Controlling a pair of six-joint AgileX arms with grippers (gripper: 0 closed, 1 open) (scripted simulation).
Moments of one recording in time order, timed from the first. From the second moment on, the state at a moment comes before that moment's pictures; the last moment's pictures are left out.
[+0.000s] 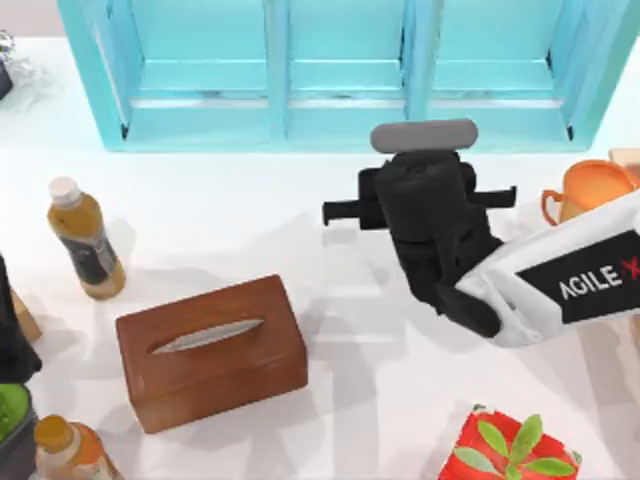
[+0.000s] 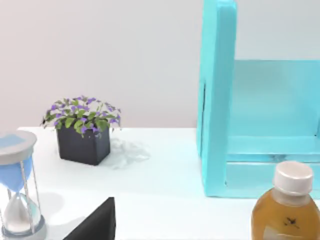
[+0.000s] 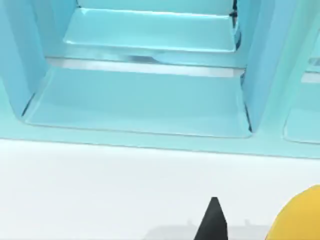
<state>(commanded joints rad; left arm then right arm) 0.00 0.00 0.00 0.00 0.00 0.00 0.69 2.06 0.98 0.62 0.61 0.26</state>
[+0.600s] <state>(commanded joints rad) 0.00 0.00 0.00 0.00 0.00 0.00 0.62 1.88 0.93 0.46 0.59 0.28</state>
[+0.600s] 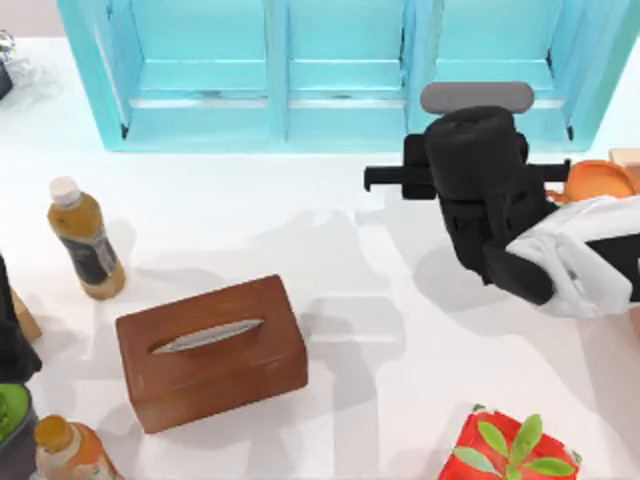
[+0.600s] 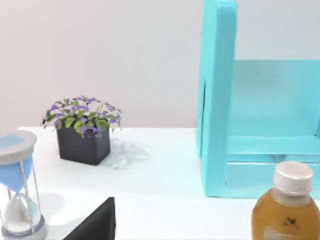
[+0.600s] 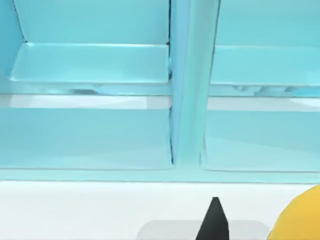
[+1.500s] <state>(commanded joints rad) 0.00 0.00 0.00 0.00 0.00 0.00 -0.10 1.66 1.03 -0.04 0.12 -0.46</state>
